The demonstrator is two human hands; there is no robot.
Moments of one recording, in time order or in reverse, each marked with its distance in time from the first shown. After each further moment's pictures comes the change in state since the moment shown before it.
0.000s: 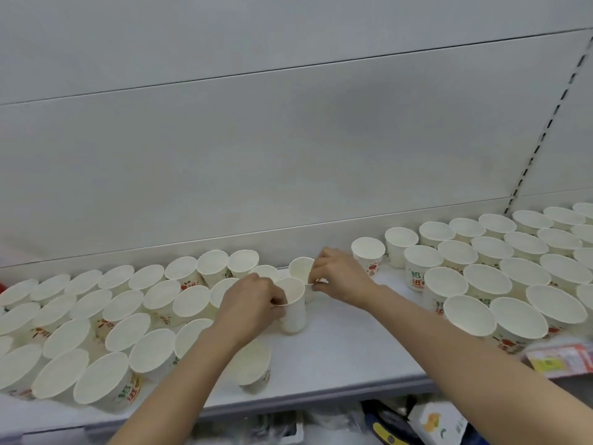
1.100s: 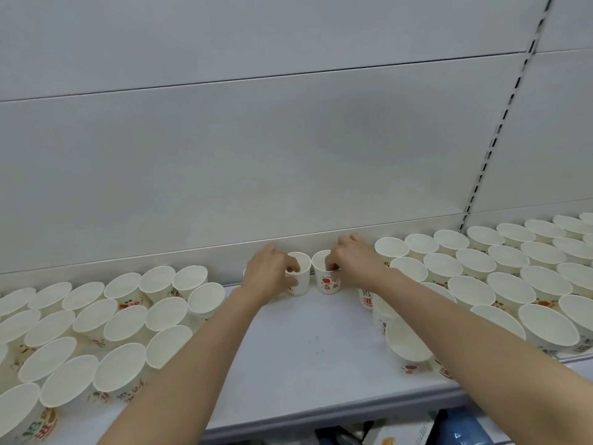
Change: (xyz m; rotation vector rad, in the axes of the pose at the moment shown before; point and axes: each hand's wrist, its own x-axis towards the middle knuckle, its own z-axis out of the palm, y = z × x) left_hand 0.139 0.078 0.042 -0.041 0.036 0.042; right_hand -0.035 0.101 -0.070 -0.353 -0.252 0.203
